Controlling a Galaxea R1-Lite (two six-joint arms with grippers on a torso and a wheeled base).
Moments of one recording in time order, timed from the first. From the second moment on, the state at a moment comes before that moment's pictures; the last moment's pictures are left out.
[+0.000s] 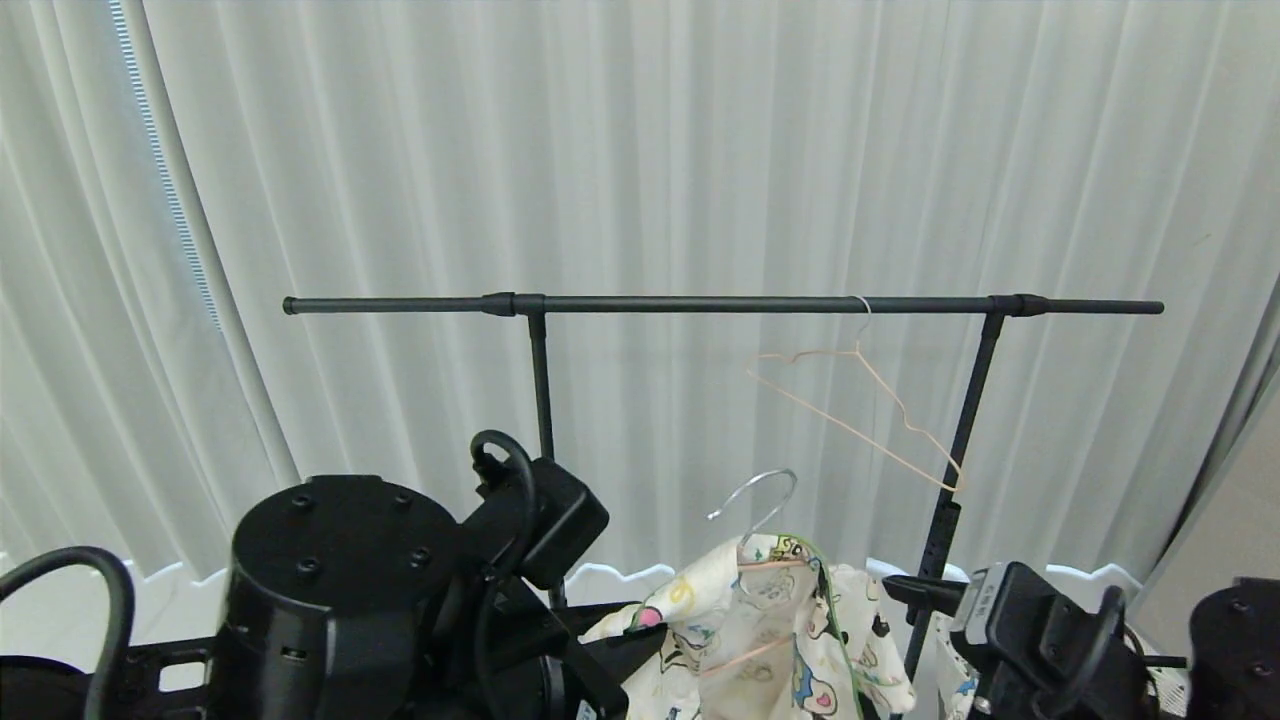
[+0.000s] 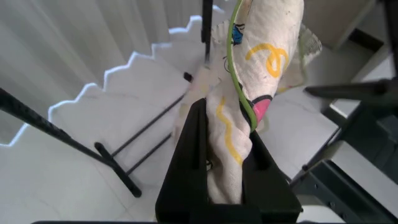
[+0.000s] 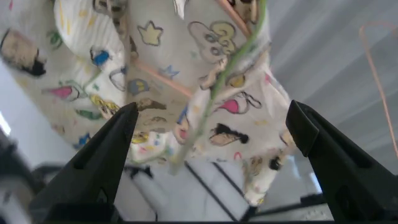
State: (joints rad) left arm -0.91 1.48 -0.59 -0.36 0.03 -0.13; right arm 1.04 1.41 -0.31 -0.72 -0.18 -0.11
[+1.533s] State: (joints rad) left arm -1.15 1.55 -0.47 -0.71 -0.07 0.11; right arm 0.90 1.15 -0.50 -0.10 0.33 -0.38
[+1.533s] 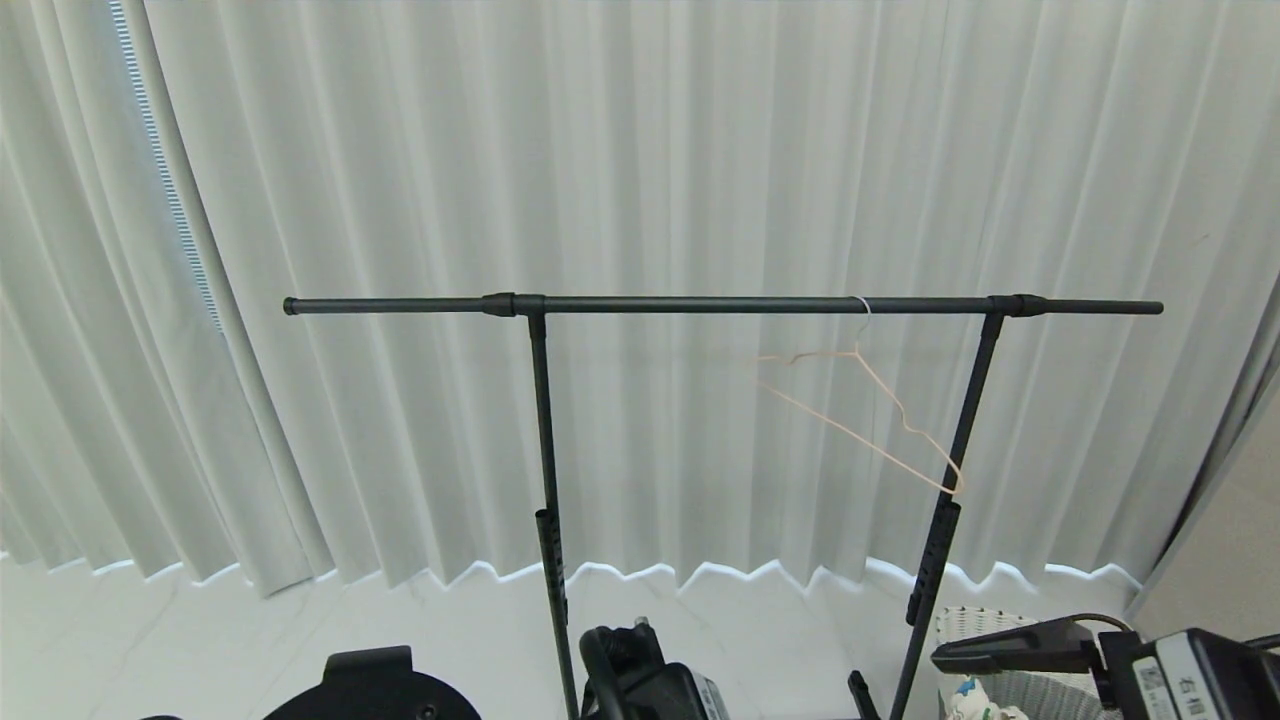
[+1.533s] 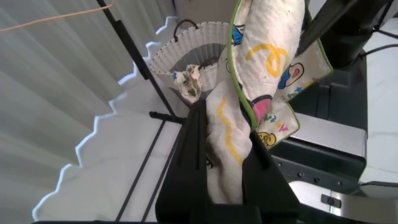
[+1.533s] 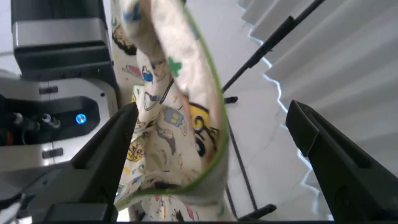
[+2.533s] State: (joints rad) left arm -1.13 1.54 -0.49 -0.74 -0.08 0.11; right arm 0.78 1.25 -0.51 -0.19 0.34 -0.54
